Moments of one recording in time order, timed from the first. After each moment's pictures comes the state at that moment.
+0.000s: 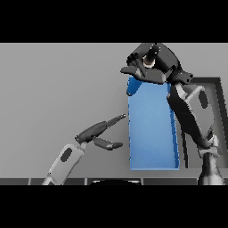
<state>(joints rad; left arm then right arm) -0.23 0.13 -0.46 -1.58 -0.12 -0.40 0.06 -1.08 -0.48 0.16 -1.52 -0.94 0.12 0.36</state>
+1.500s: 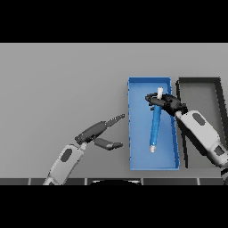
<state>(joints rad) -0.22 0.12 -0.45 -1.57 -0.11 -0.40 0.09 -0.70 -0.72 0.74 -1.19 -0.96 -0.07 0.61</state>
